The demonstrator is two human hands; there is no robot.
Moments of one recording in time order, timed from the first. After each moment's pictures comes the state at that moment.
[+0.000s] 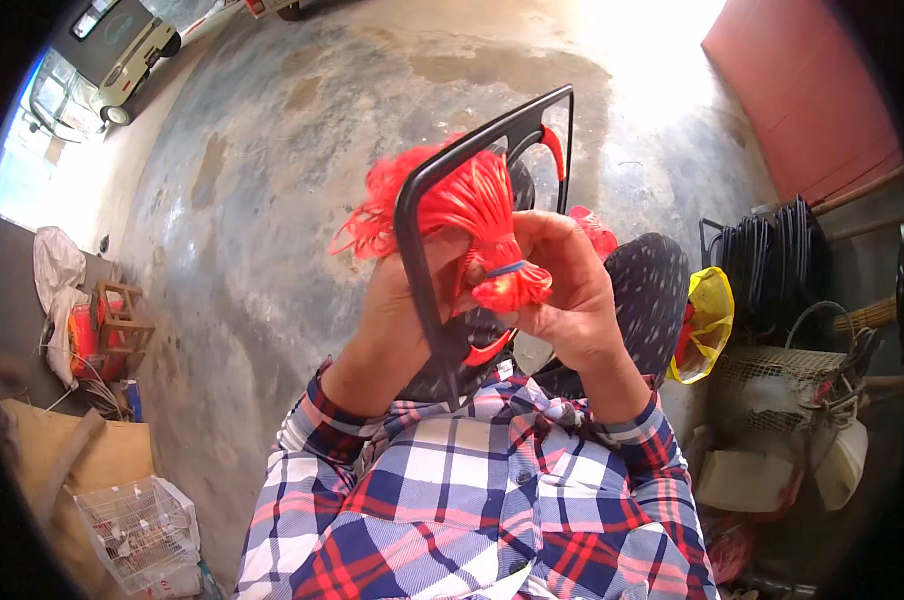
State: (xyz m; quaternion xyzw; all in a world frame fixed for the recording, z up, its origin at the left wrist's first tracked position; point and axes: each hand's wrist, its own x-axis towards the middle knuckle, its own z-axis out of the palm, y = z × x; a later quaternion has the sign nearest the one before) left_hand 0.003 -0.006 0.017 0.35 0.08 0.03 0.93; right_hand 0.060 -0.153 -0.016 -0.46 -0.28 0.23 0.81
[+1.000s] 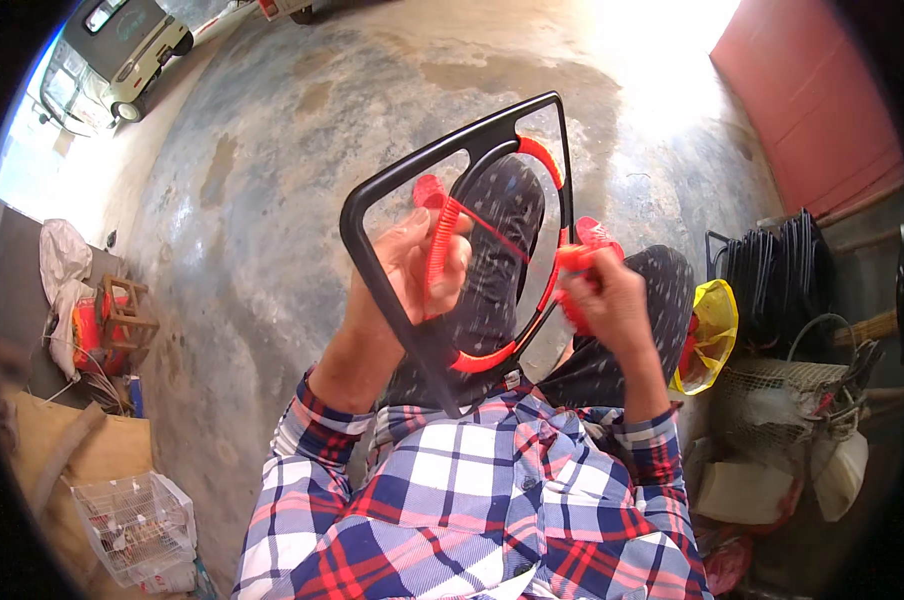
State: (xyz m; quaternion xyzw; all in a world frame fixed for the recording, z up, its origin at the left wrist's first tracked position) left_hand 0.010 0.045 -0.021 0.33 0.03 -0.03 0.94; right_hand 0.099 -0.211 -0.077 -0.86 -0.24 0.01 0.45
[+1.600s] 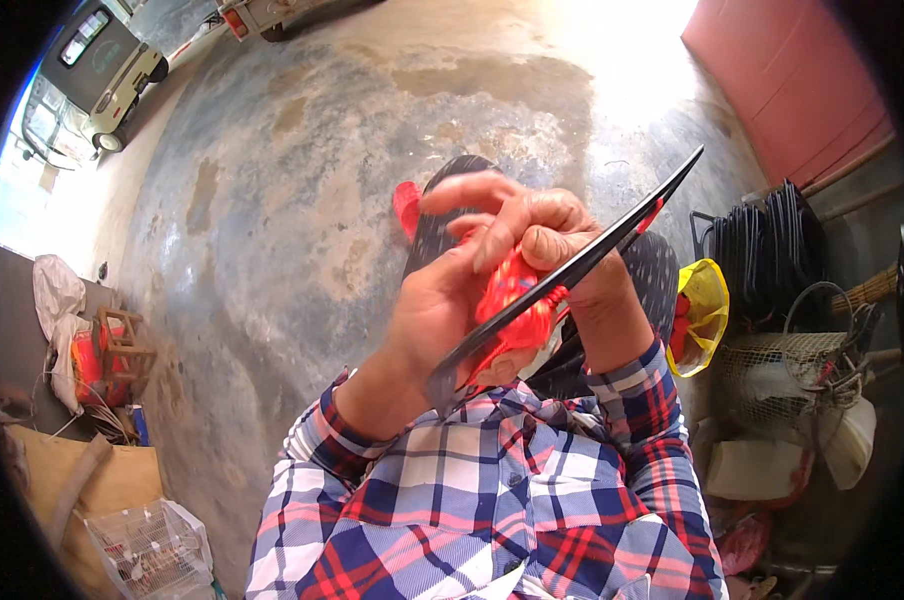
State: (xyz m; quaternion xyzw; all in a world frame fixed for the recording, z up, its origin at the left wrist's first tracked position) left_hand 0.011 -0.031 0.026 0.15 0.14 -0.09 0.97; right_hand 0.125 -0.144 0.008 -0.35 -0.49 0.30 0.74
